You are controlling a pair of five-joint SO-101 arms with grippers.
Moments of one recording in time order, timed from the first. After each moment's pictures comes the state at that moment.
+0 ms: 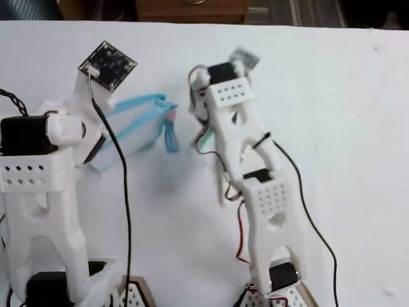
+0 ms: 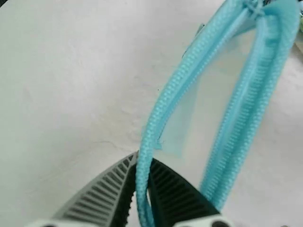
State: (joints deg) left arm -7.3 -22.6 -4.7 102.5 -28.6; right arm -20.6 42.3 -54.2 100.5 -47.3
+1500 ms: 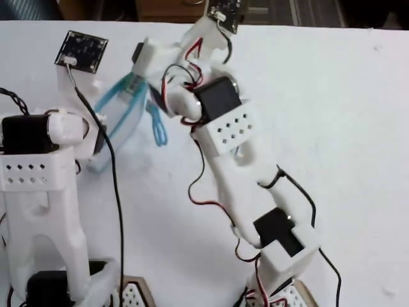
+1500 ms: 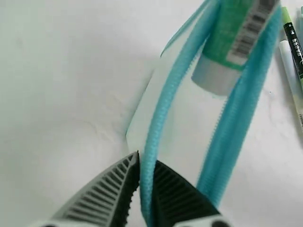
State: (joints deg) left arm -7.3 -22.4 -4.8 102.2 -7.7; right arm -35.8 9.7 -38.9 71.3 -46.7
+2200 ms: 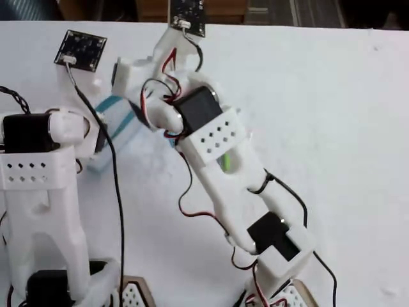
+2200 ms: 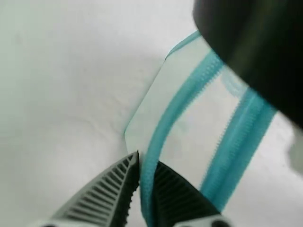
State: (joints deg) left arm -7.3 -22.0 -5.2 102.2 -6.9; right arm -41.7 9.6 -37.8 71.1 -39.0
